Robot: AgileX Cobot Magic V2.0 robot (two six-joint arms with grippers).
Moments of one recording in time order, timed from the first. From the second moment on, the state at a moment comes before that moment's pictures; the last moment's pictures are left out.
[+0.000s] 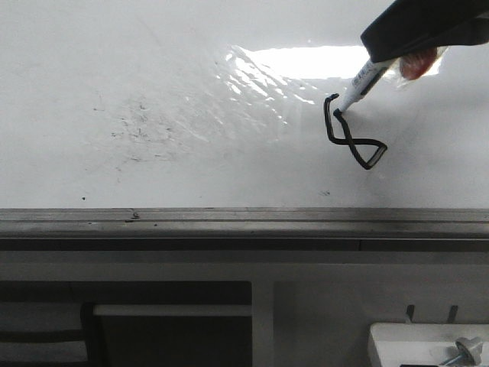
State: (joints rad) left arm -0.65 0.26 -0.35 -0.78 0.34 0.72; right arm 0.42 1.04 -0.68 0.32 0.18 -0.64
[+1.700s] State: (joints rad) left arm -0.65 1.00 -0.57 -1.31 0.71 1.59; right arm 0.92 0.97 -0.68 0.55 0.36 -0.93
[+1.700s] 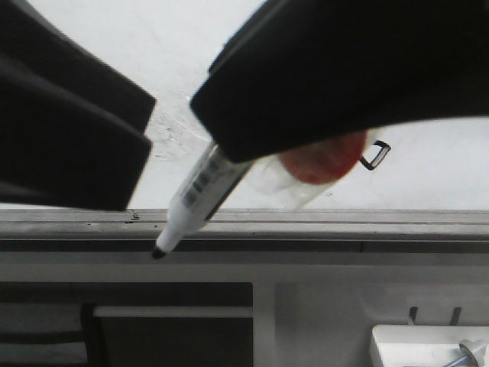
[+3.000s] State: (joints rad) left arm -0.70 1.20 -0.64 -1.33 0.78 1.70; right arm 0.93 0.96 -0.68 0.64 0.31 -0.92
